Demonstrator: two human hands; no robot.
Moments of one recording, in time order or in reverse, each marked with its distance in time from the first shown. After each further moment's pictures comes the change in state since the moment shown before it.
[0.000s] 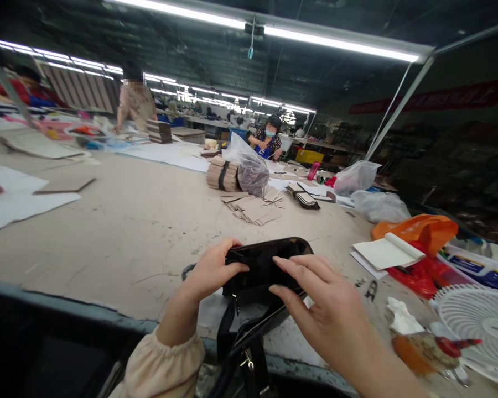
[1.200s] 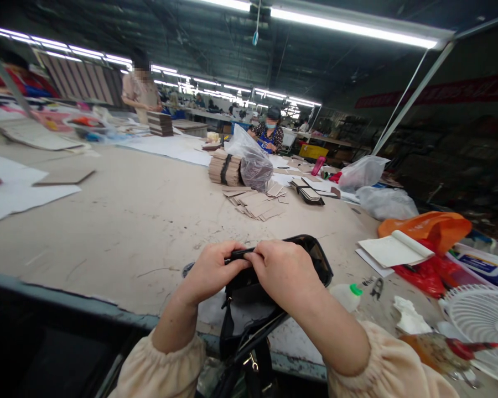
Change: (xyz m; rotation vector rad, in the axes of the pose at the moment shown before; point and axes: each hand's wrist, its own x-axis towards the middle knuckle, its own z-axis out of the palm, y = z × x) left_hand -0.008 0.006 -0.003 -0.083 -0.008 0.051; right_hand 0.056 -0.018 0.050 -0.255 -0.338 0.137
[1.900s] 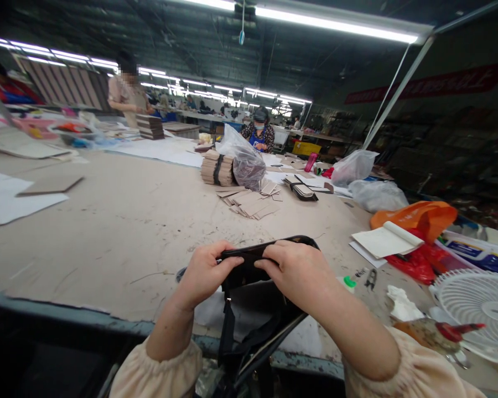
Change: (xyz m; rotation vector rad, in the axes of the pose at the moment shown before) left_hand -0.001 0.000 0.010 -0.035 0.110 -0.087; right_hand -0.019 0.035 -0.007 0.044 -0.045 -0.078
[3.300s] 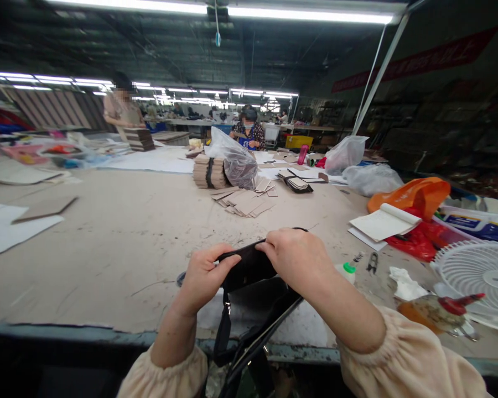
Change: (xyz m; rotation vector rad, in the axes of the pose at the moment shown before) left_hand 0.000 0.005 0.012 -0.025 -0.013 0.133; right_hand 0.003 0.008 0.002 -0.198 0.060 0.239
